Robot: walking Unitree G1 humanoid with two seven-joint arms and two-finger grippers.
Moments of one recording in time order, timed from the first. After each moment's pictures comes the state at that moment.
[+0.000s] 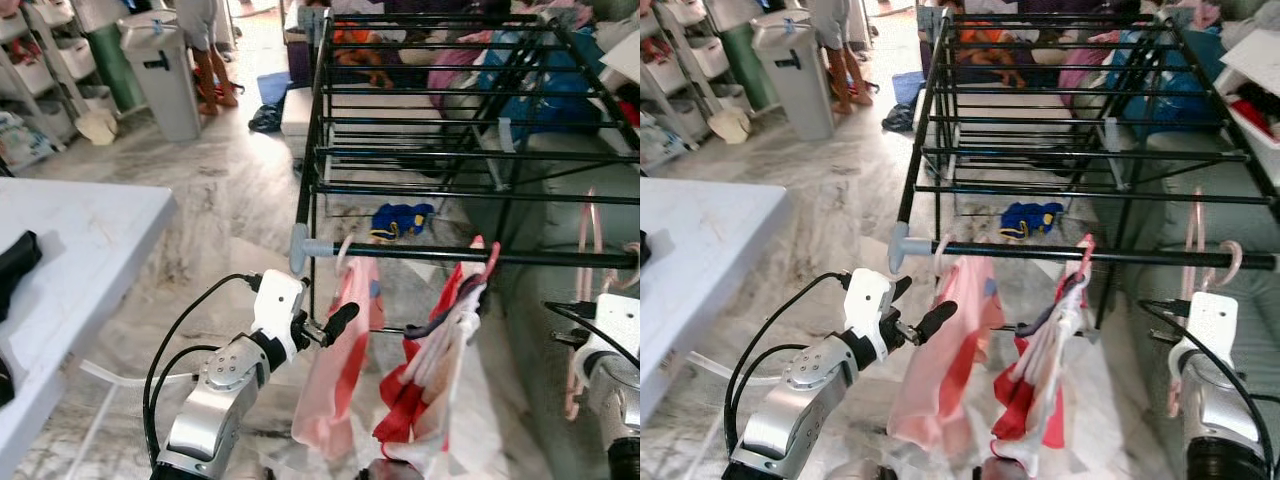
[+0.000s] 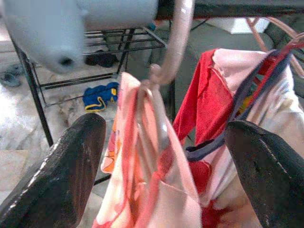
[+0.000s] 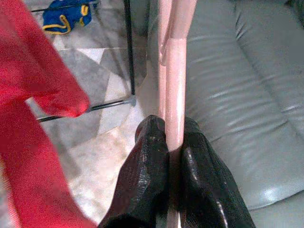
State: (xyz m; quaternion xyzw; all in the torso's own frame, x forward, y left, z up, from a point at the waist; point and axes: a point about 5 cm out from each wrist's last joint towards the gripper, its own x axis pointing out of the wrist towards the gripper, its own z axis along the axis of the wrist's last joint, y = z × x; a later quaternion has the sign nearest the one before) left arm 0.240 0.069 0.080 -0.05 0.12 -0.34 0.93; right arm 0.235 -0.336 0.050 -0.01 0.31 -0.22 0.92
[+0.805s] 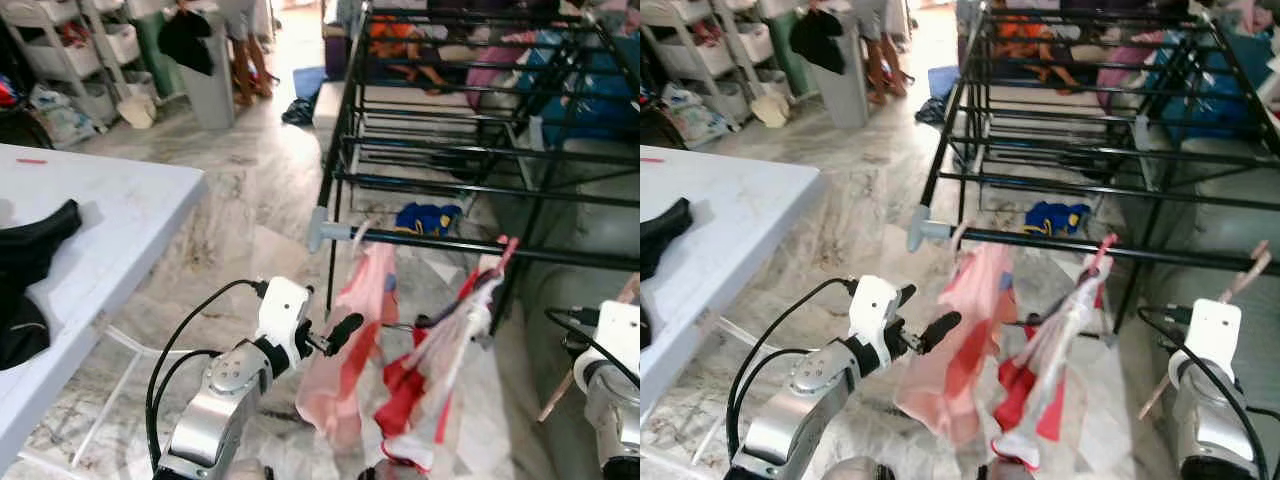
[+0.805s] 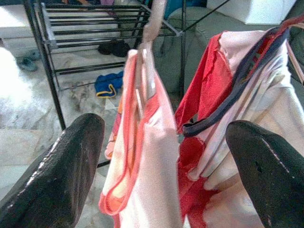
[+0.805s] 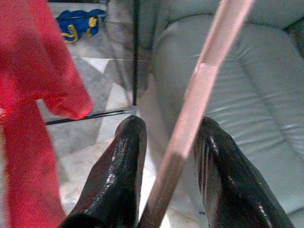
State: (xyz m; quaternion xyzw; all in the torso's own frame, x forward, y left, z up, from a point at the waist) left arm 0.234 0.065 0.076 -0.04 0.13 -0.35 0.93; right arm 0.220 -0.330 0.053 -0.05 0.27 -0.26 0.92
